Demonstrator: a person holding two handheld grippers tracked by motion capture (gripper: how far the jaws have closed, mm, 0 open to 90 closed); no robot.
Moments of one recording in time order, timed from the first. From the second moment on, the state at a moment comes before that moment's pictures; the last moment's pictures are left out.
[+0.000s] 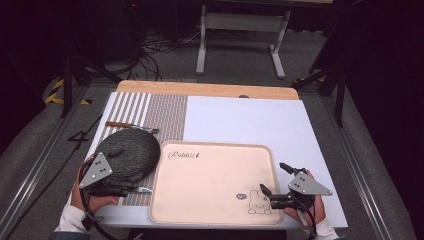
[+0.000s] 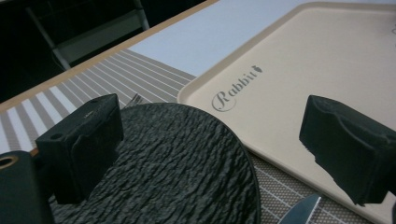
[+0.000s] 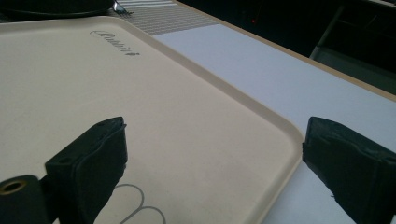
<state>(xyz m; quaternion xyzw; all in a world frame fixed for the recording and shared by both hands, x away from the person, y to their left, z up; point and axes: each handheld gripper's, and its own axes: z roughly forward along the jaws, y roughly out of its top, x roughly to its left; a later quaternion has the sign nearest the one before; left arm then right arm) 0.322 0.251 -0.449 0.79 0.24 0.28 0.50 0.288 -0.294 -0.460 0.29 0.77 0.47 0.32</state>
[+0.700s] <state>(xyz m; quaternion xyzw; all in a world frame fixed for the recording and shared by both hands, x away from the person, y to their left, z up) 0.446 0.313 -0.402 0.85 0.31 0.24 0.36 0.292 -0.293 -0.466 0.29 0.78 0.47 0.29</state>
